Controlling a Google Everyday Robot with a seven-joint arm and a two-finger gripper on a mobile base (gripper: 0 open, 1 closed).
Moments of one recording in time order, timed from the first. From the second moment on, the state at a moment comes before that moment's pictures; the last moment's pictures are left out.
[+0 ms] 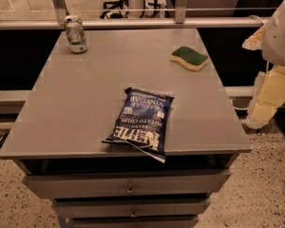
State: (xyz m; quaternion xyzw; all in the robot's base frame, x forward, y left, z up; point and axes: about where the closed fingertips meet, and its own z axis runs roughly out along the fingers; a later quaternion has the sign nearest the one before) arm 0.438 -0.217 0.976 -0.60 0.78 -0.03 0.16
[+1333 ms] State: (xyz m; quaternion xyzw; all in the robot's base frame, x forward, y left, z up) arm 0.469 -0.118 0.940 -0.63 0.73 0.08 0.23
